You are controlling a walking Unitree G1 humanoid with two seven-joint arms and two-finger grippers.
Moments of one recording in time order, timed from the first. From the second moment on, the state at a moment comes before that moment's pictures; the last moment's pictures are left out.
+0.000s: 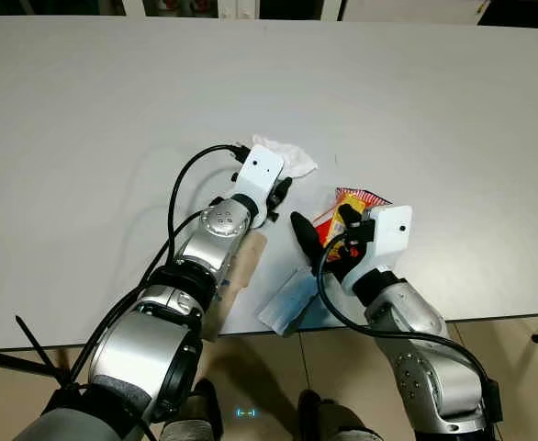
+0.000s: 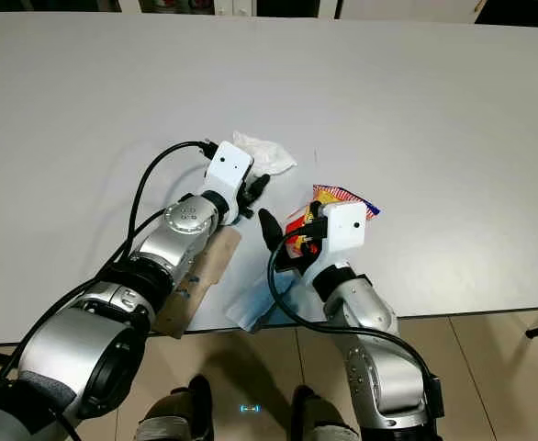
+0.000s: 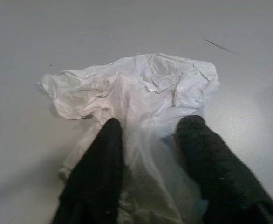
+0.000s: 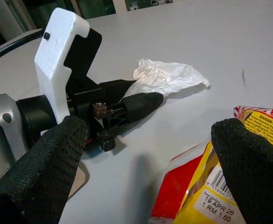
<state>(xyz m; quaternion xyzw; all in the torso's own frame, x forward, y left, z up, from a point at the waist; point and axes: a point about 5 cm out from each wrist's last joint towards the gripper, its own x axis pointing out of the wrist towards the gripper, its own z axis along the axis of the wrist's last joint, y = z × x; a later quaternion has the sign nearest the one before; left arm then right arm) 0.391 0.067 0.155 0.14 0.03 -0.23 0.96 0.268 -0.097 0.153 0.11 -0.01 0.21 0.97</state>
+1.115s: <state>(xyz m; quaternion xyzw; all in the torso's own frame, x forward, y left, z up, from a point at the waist) 0.393 0.090 0.244 0.05 -0.24 -0.13 0.96 0.291 -0.091 0.156 0.11 -0.02 0.22 0.97</state>
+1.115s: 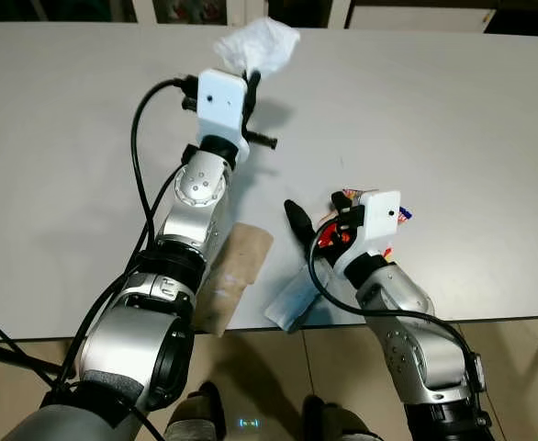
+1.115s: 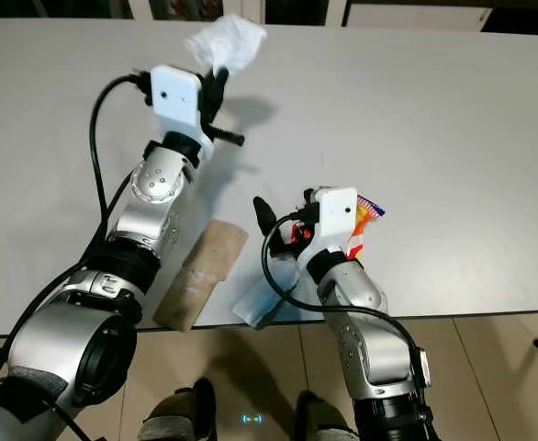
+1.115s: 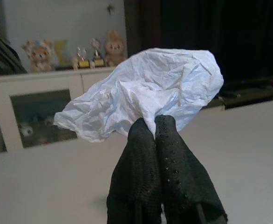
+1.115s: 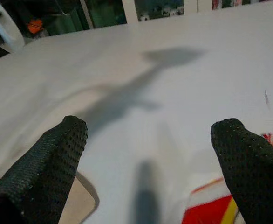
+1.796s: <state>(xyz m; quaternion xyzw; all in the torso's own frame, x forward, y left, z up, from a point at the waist) 0.351 0.132 0.166 0.05 -0.16 -0.04 0.98 0.315 -0.096 0.170 0.10 -0.07 0.21 0.97</state>
